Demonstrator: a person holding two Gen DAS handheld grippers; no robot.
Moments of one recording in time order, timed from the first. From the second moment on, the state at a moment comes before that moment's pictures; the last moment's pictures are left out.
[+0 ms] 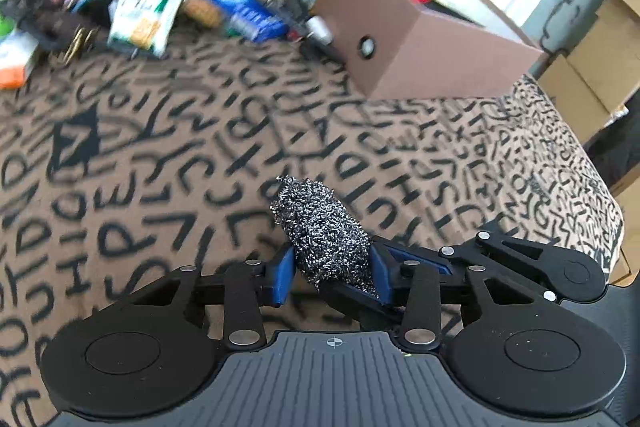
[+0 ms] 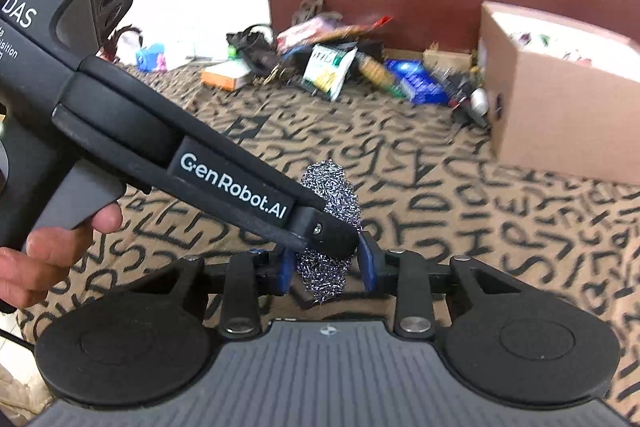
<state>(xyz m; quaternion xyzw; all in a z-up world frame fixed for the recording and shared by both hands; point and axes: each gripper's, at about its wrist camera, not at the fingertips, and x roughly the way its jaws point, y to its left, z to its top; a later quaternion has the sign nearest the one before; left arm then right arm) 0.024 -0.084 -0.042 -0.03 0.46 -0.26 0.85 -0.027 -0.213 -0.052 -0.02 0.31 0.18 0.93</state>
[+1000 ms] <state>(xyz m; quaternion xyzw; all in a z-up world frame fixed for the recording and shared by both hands) 0.208 -0.256 0.084 -0.04 0.33 -0.38 0.87 0.121 -0.380 0.073 -0.06 0.16 0.04 0.98</state>
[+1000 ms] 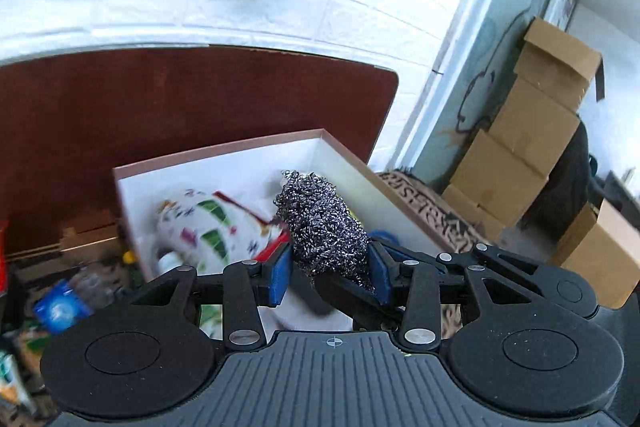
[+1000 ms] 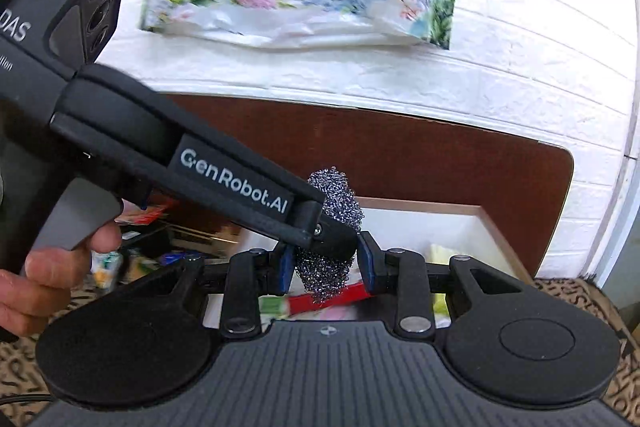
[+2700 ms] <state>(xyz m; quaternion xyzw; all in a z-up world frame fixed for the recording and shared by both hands) 0.160 -0.264 0.047 0.03 0.30 -0.31 0.90 0.111 -0.378 0.055 -0.12 0.26 -0.04 0.96</state>
